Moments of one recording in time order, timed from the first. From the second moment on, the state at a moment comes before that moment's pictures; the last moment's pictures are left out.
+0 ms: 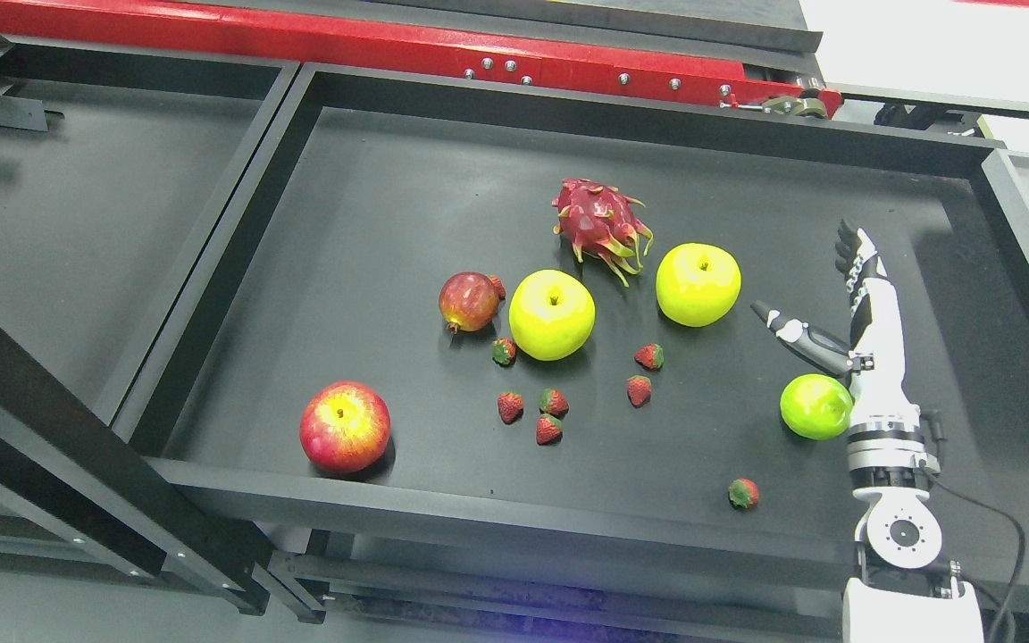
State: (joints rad) left arm -0.09 0.00 0.09 -0.04 -0.07 0.00 -0.16; right arm -0.10 -0.07 -0.12 -1.56 0.16 -0.16 0.06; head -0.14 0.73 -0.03
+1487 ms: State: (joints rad) left arm -0.09 0.00 0.09 -0.04 -0.07 0.00 -0.16; right arm 0.00 -0.01 0.05 -1.60 -0.06 -0.12 -0.11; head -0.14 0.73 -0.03
